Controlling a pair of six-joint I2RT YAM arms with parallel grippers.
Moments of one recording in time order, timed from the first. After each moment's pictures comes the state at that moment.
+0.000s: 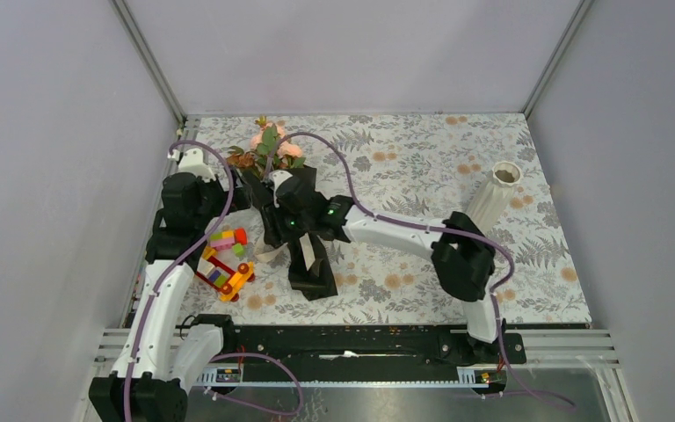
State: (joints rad) left arm -0.02 0.87 0.82 -0.36 0.07 -0.25; right arm 1.06 2.05 1.65 -0.29 -0.08 0.47
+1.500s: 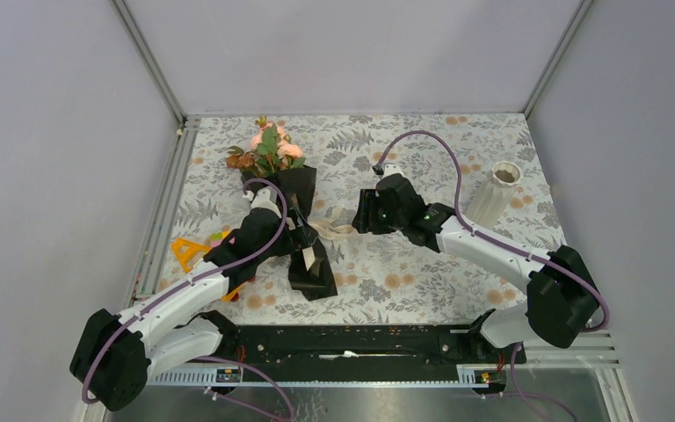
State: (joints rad) left arm -0.60 0.99 0.52 -0.13 -0.08 -0.79; right arm 0.75 1.42 0.96 -0.26 0.04 0.61
